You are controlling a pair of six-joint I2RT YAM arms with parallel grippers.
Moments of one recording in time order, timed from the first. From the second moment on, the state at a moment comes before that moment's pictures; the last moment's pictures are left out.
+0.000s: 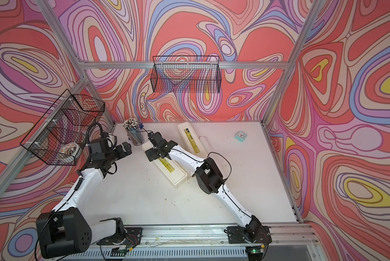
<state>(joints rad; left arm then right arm) 0.16 1.24 0.87 -0.24 0.11 -0.33 0.83 2.59 2.39 -0.59 0.03 0.17</state>
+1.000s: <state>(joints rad) 0.17 1.25 1.04 -0.31 0.17 -0.23 0.90 2.44 2.20 -0.46 -0.06 0.03</state>
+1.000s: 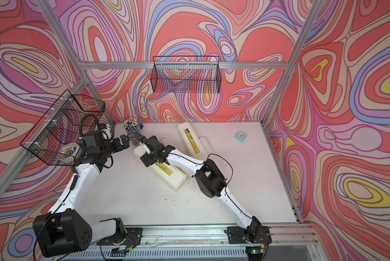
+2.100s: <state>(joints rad) 0.00 1.59 0.81 0.93 1.00 -0.52 0.50 1.81 1.77 -0.46 -0.45 -0.19</state>
